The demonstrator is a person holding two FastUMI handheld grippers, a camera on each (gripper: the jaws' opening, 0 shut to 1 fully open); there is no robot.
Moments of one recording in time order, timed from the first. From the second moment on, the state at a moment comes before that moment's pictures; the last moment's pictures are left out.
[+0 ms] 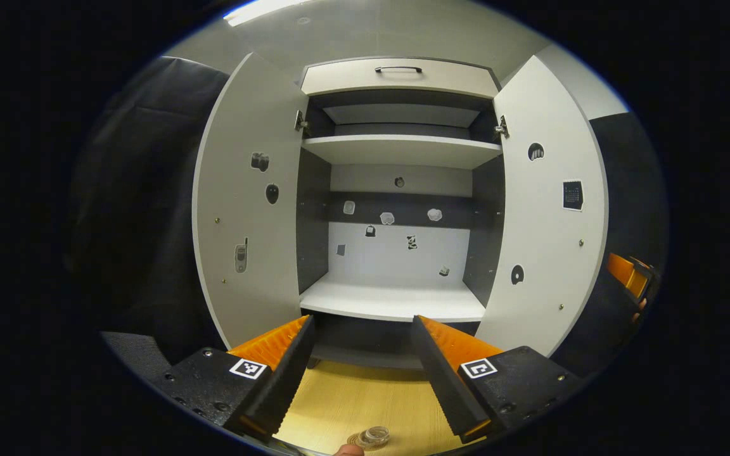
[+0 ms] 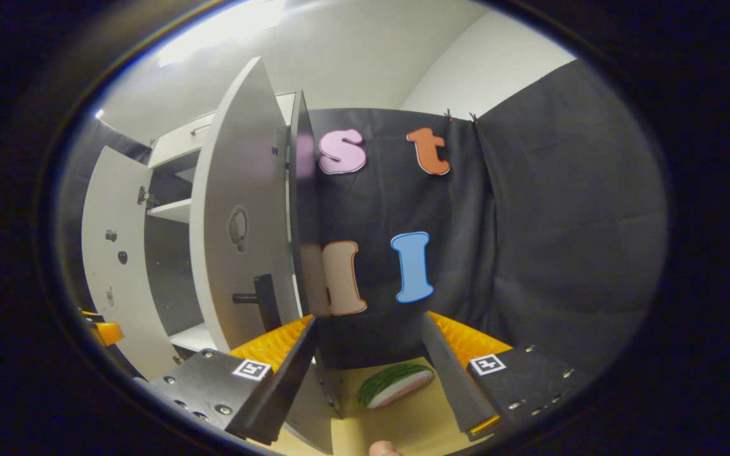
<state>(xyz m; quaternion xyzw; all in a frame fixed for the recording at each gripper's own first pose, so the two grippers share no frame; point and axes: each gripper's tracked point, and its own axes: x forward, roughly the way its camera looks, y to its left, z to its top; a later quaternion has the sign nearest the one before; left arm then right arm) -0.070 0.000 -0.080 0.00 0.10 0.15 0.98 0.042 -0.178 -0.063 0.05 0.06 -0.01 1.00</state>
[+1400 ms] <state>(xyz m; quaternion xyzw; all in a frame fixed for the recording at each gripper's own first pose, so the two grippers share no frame) -0.050 0.068 -0.076 0.01 0.06 0.16 0.99 0.061 -0.046 -0.078 0.02 0.10 0.12 0.99</state>
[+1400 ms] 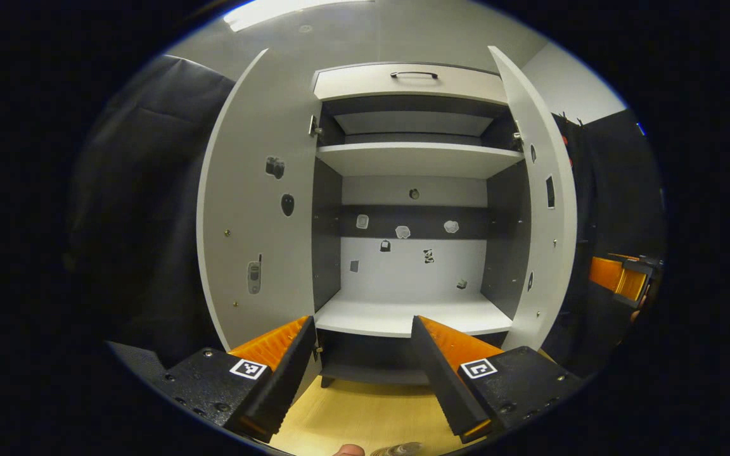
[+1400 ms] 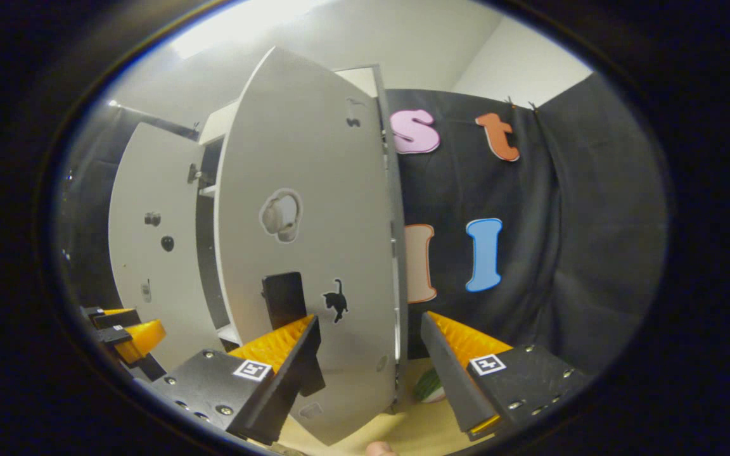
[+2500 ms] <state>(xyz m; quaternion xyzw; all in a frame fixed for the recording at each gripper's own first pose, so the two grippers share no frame) -0.099 0.247 -0.021 -0.01 0.00 0.24 0.97 0.082 0.094 -0.079 0.02 0.09 0.14 0.99</state>
